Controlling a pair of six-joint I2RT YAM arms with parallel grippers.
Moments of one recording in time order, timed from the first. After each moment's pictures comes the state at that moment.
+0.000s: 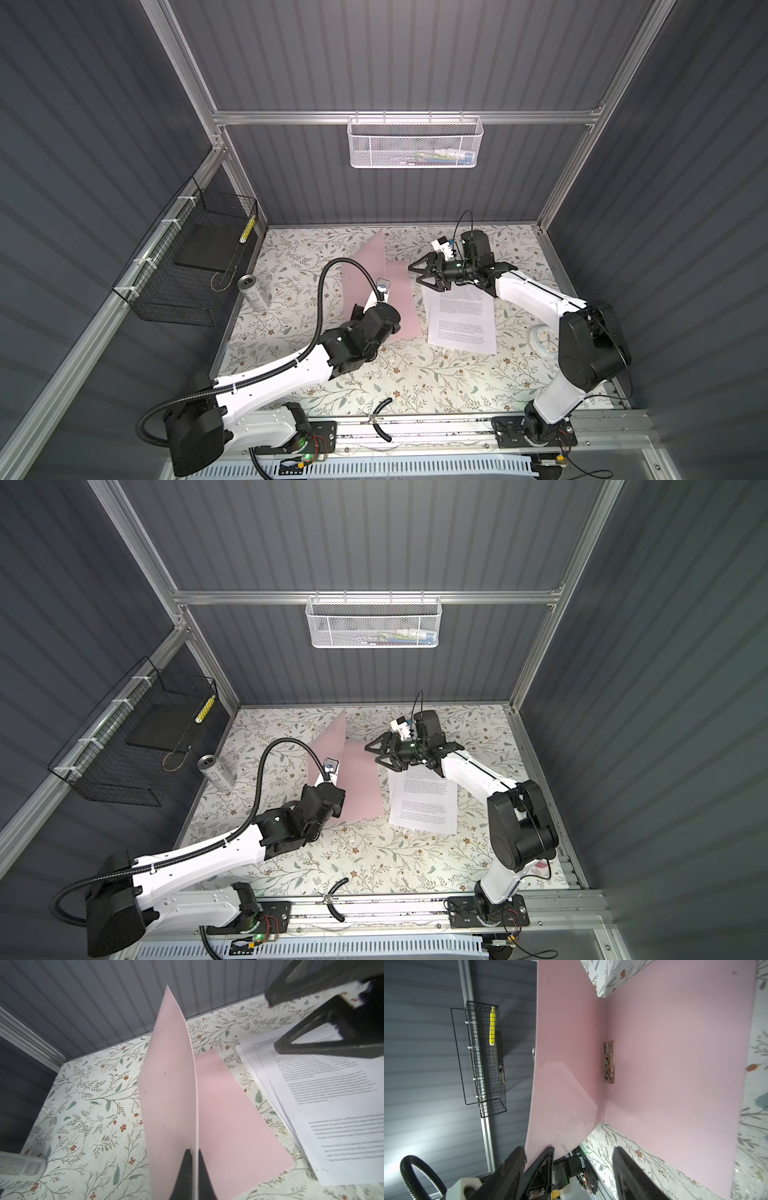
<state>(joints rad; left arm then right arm) -1.02 1.16 0.80 -0.26 -0.70 -0.27 0.41 1.69 1.18 -0.09 -0.86 0.96</state>
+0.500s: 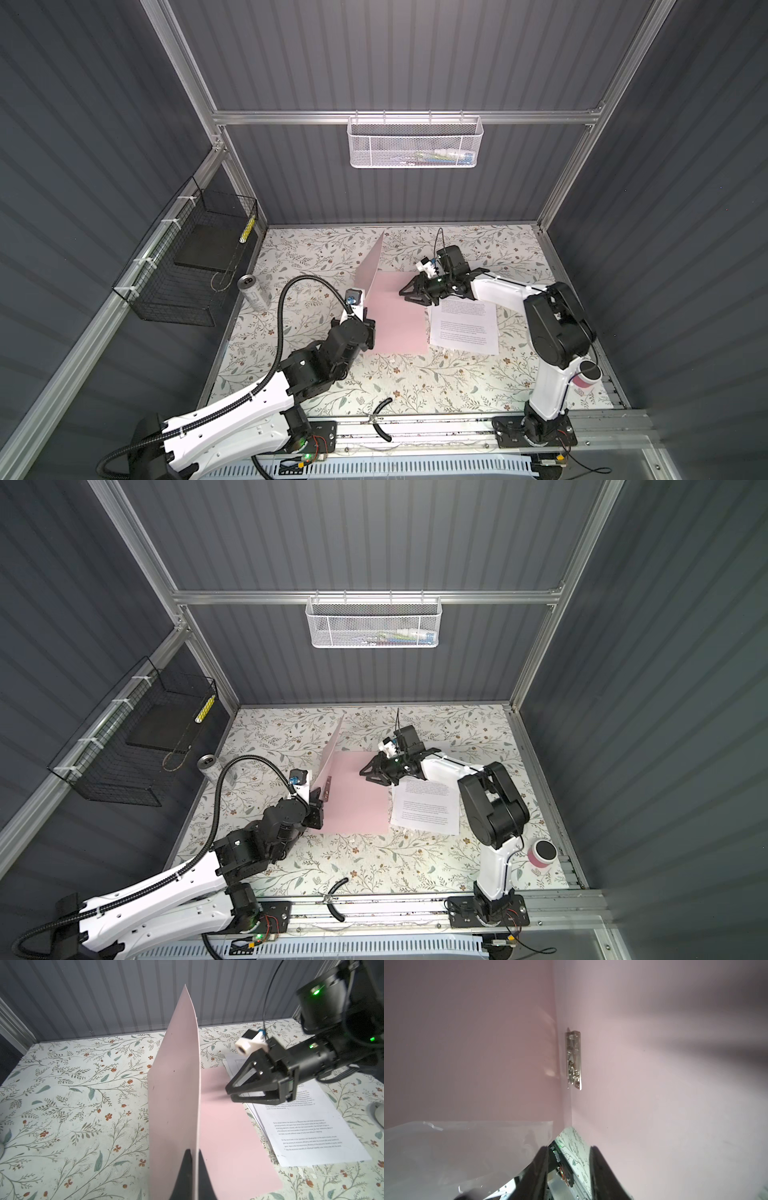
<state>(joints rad) -1.02 0.84 0.62 -0.26 -0.63 -0.38 0.51 1.92 1.23 -0.17 -0.78 0.87</state>
